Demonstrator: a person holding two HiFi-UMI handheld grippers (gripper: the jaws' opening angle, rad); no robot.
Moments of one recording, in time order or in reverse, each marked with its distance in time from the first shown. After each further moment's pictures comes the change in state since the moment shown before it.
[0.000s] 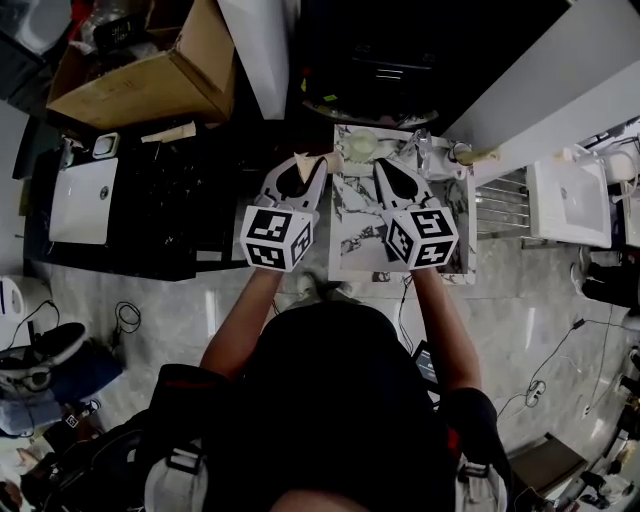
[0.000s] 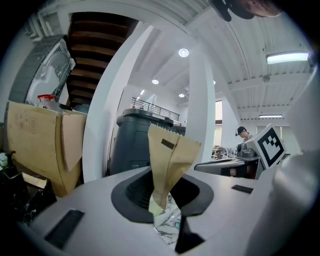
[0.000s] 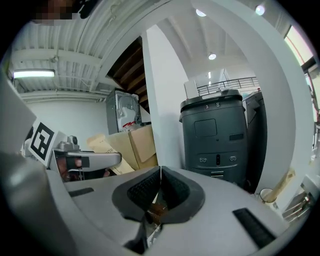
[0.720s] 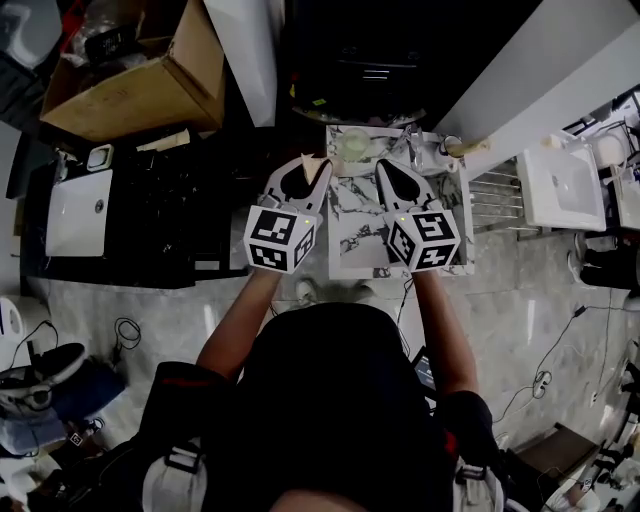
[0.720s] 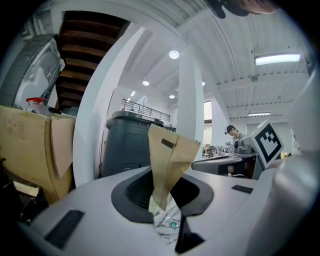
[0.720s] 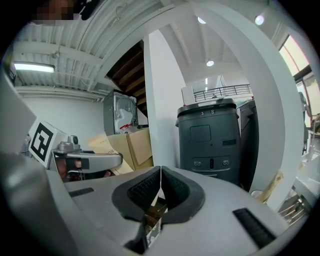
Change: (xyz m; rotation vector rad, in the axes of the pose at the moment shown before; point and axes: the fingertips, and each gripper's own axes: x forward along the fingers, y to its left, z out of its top) left arm -0.006 -0.023 0.003 0.063 -0.024 -0.097; right arm -0.024 0.004 0.004 -0.022 -0.042 -0.064
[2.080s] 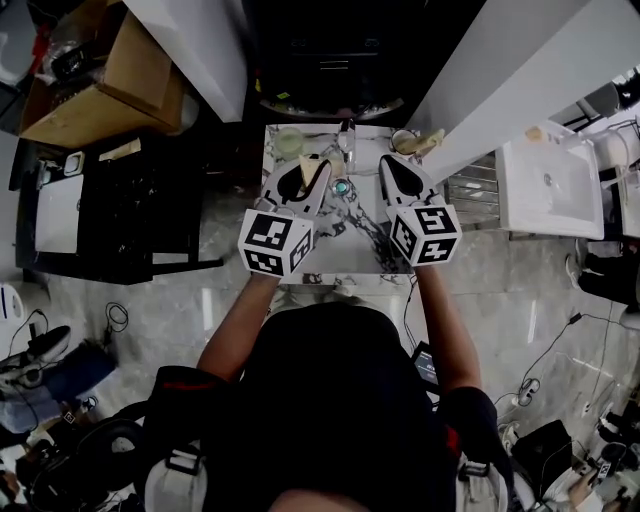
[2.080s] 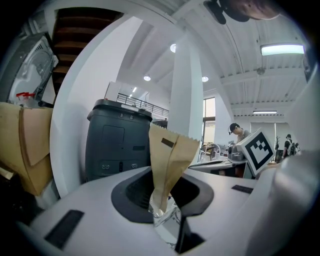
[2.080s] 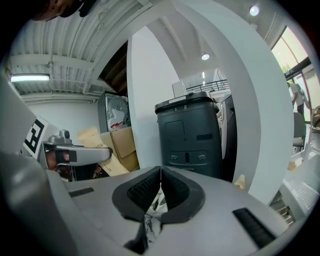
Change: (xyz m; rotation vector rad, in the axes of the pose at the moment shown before) left arm 0.137 -0.135 -0.004 -0.019 0.044 0.031; right arm -0.053 -0.198 -0.021 0.043 0.047 0.016
